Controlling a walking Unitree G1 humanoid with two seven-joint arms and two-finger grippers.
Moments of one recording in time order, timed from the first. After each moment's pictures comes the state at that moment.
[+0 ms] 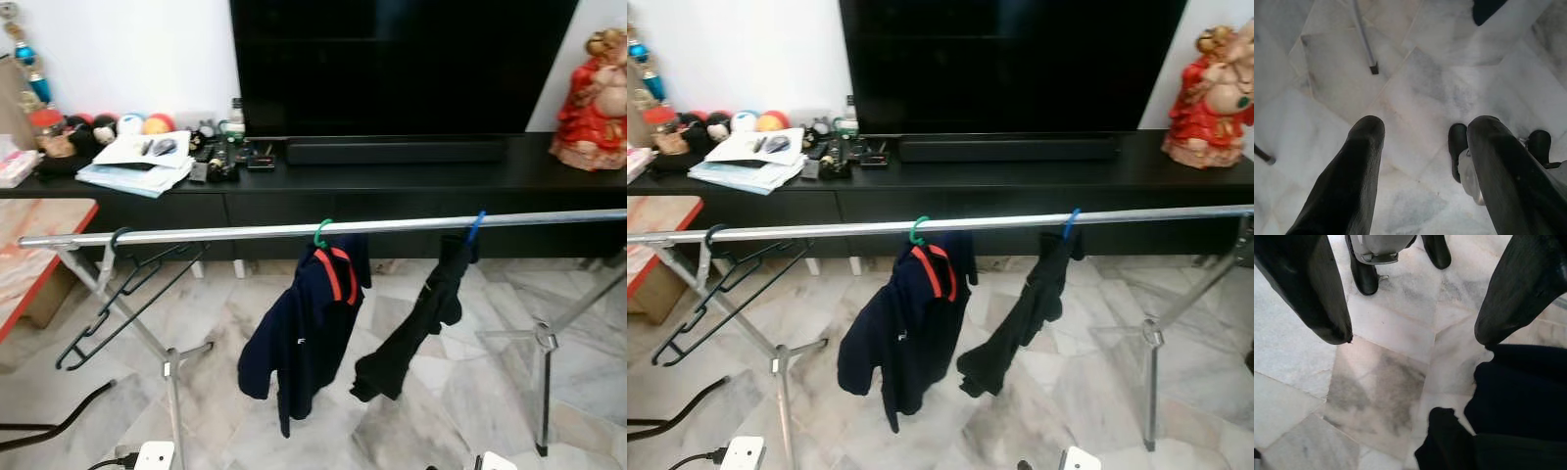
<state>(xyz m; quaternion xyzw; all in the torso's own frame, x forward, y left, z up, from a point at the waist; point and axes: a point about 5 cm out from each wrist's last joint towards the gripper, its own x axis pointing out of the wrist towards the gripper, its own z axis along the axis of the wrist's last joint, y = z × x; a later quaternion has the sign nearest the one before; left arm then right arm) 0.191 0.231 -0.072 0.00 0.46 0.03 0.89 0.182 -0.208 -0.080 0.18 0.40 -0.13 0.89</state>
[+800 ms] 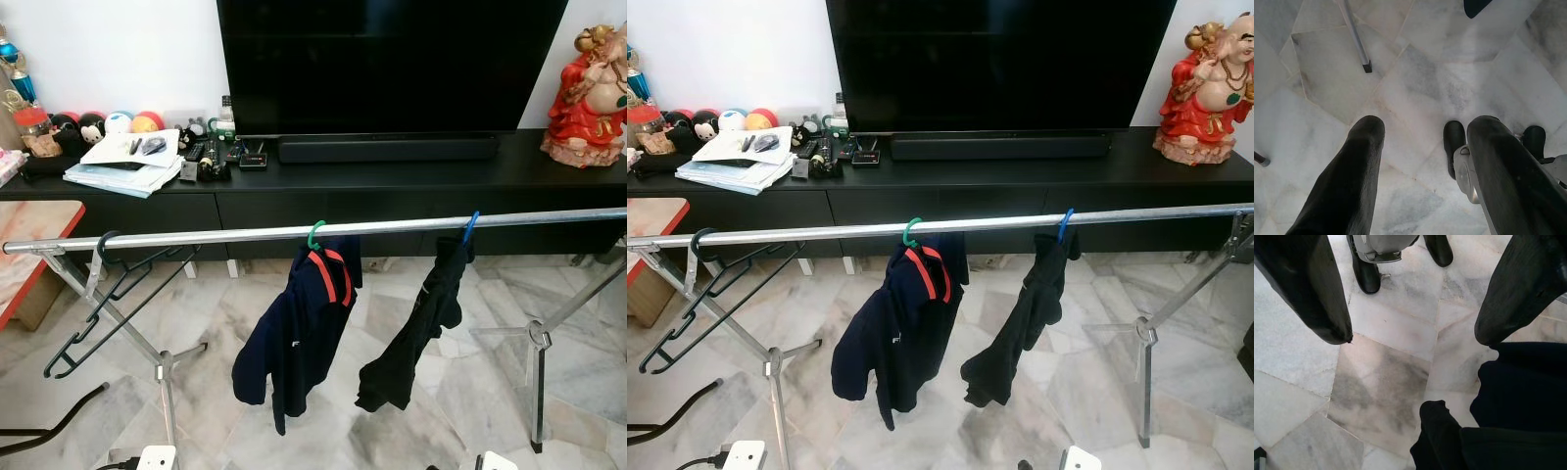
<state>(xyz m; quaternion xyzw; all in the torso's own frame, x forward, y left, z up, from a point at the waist) 0.187 0.229 -0.074 0.00 0.46 0.03 0.88 0.182 -0.209 -0.080 0.17 0.40 -0.13 0.89</state>
